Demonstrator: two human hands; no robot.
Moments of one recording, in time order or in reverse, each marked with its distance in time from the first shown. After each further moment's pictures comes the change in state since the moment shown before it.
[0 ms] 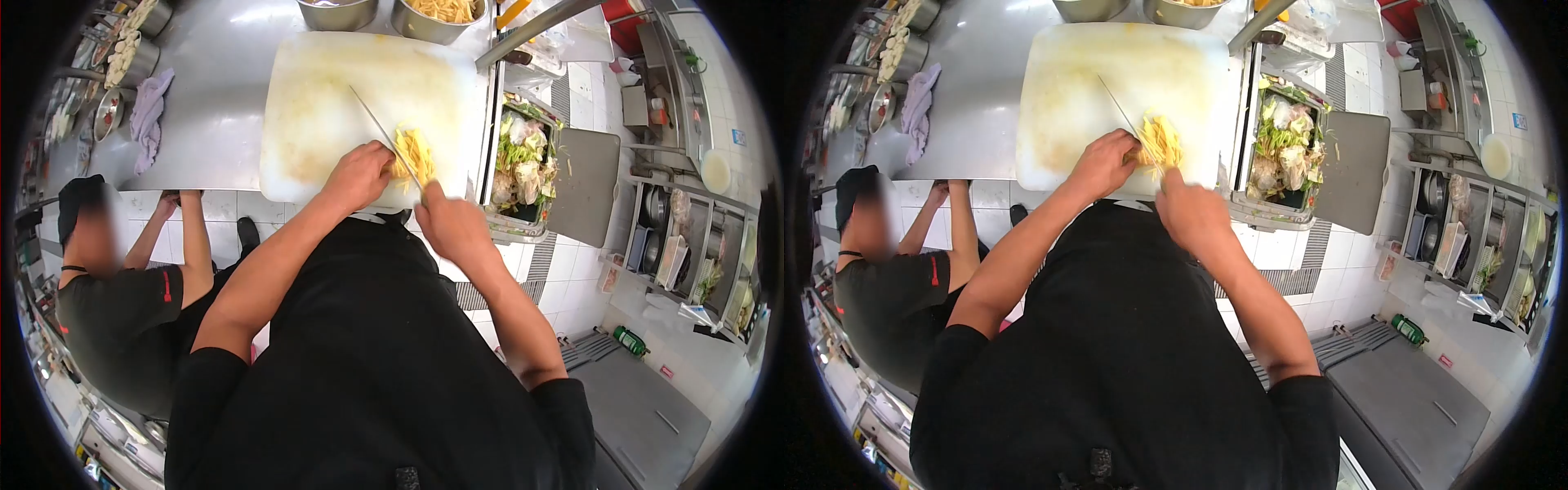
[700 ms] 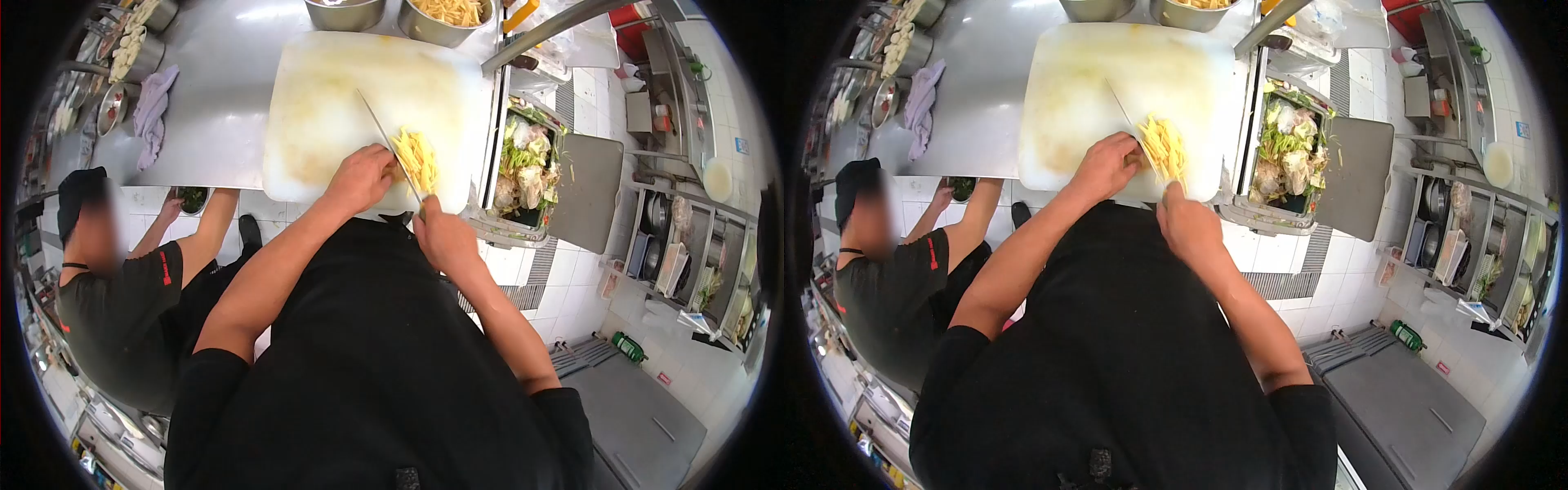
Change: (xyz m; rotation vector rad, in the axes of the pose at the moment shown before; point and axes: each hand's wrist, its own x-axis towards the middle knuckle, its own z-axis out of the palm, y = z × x) left_hand -0.003 -0.001 -0.001 -0.034 0.050 -0.040; right_hand -0.007 0.004 0.034 0.097 -0.001 0.069
